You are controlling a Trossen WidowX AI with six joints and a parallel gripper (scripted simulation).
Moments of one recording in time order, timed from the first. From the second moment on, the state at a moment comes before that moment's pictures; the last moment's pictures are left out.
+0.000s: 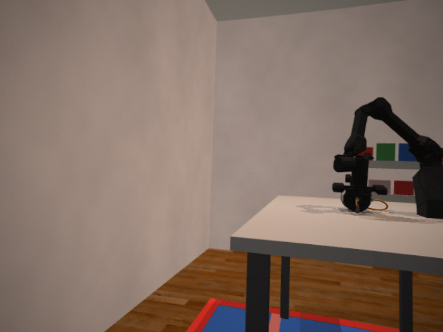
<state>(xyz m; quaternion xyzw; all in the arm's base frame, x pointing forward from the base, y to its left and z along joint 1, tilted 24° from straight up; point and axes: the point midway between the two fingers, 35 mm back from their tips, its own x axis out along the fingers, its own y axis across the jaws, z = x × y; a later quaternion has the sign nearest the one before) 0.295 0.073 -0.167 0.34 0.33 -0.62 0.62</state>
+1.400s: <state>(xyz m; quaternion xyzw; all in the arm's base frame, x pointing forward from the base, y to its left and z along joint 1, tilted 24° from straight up) 0.295 0.096 -0.181 0.34 0.33 -0.62 0.62</state>
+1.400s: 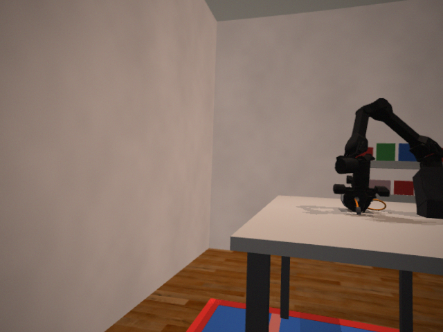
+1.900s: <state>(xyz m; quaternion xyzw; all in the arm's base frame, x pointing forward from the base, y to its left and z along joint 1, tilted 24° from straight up) 0.295 0.094 -0.181 0.34 0.33 -0.62 0.62</state>
